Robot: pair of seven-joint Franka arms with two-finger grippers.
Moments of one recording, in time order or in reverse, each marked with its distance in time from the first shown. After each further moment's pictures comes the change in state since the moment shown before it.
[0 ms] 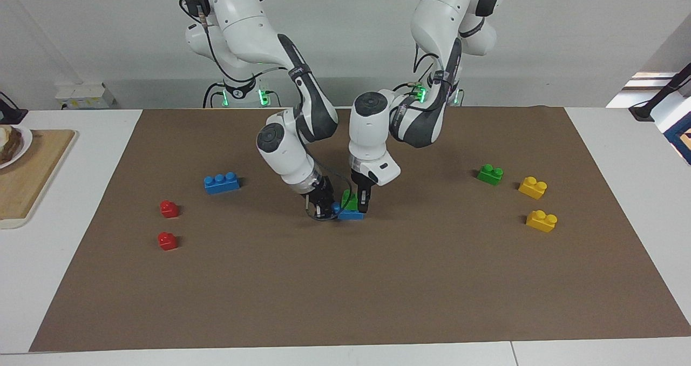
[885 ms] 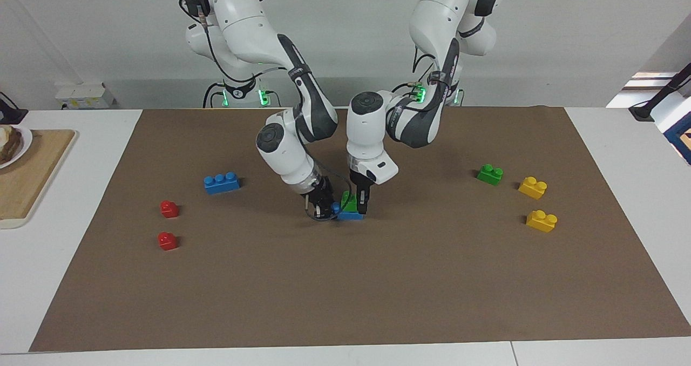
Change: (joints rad) left arm -0.006 0.000 0.002 -0.024 0.030 0.040 -0.043; right arm -0.001 0.000 -0.001 -0.001 0.000 0.000 0.000
